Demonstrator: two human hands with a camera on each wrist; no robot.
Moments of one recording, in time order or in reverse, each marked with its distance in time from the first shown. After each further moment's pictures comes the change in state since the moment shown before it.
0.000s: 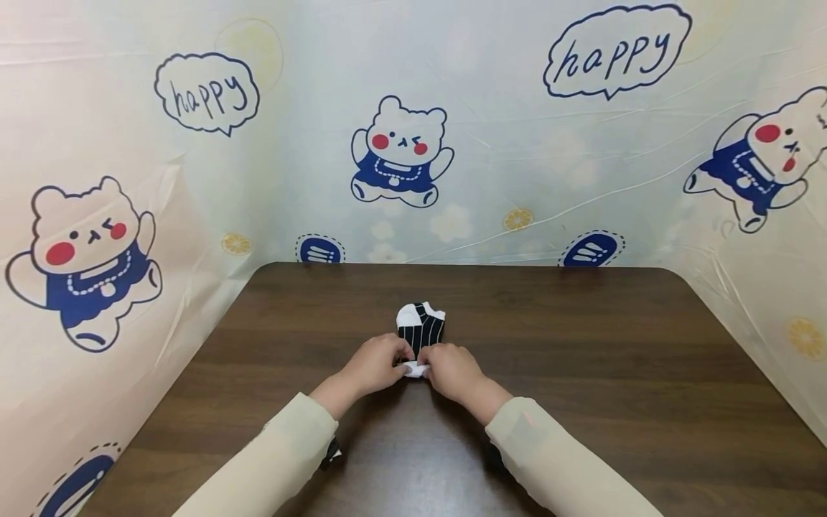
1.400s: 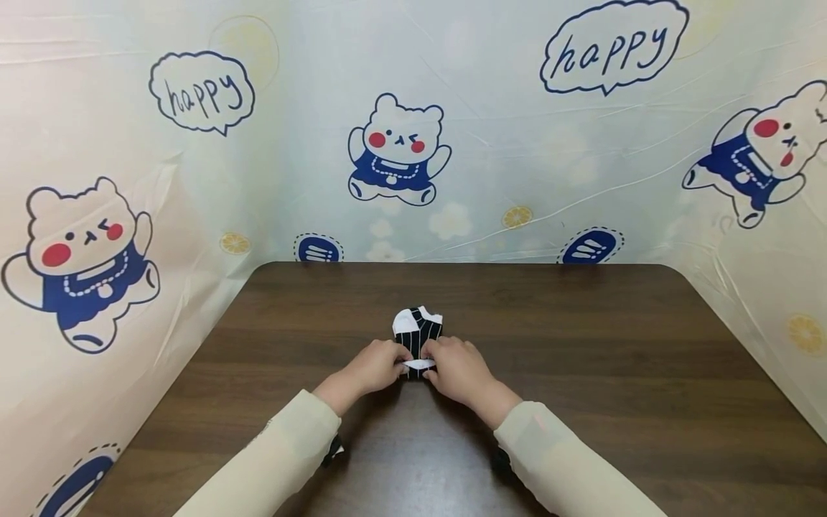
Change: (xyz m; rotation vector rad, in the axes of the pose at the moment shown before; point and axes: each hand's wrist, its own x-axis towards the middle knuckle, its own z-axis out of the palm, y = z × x) left_hand 0.002 0.007 0.000 -0.014 -0.102 -0.025; right_hand -0.009 0.001 -0.007 -0.058 0.040 0.071
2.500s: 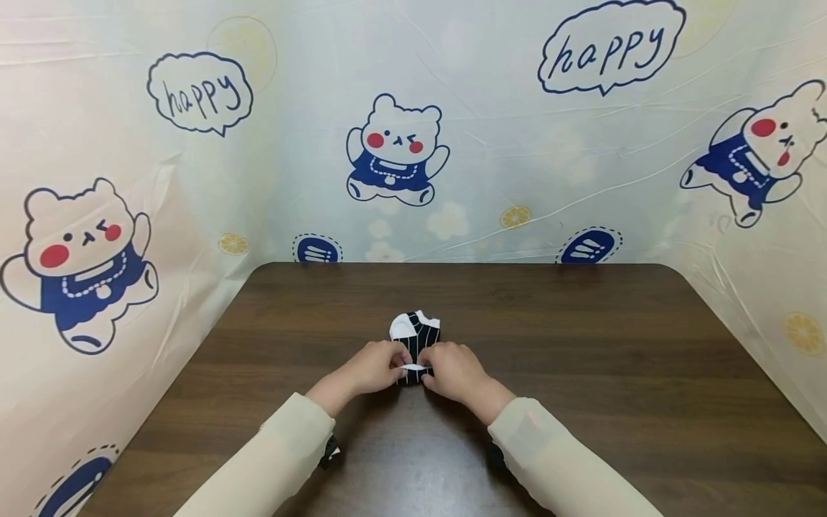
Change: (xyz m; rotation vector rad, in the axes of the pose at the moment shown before) left_hand -0.001 -0.007 0.001 -0.122 -0.029 -0.014; right_hand 0.003 0.001 0.001 0.052 -0.086 -0.046
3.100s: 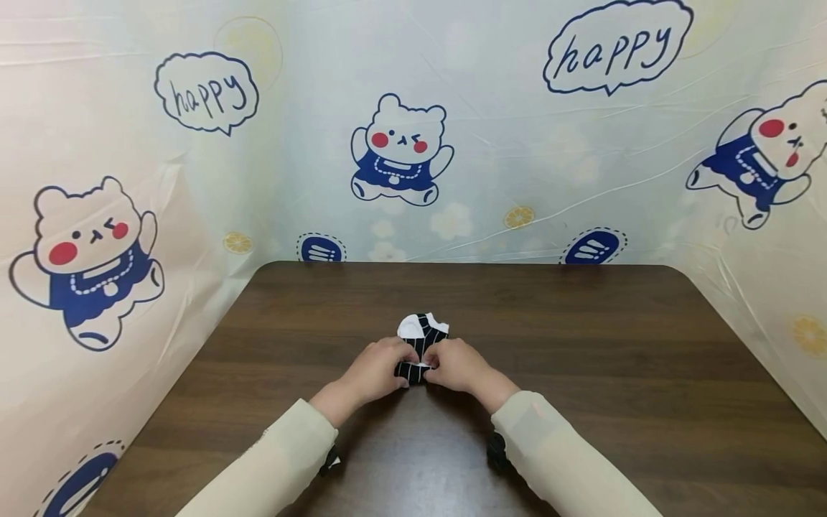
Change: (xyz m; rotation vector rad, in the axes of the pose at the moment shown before) left_hand -0.009 0.002 0.005 0.263 0.118 0.143; right_hand 0.008 0.010 -0.004 0.207 -0.097 0.066
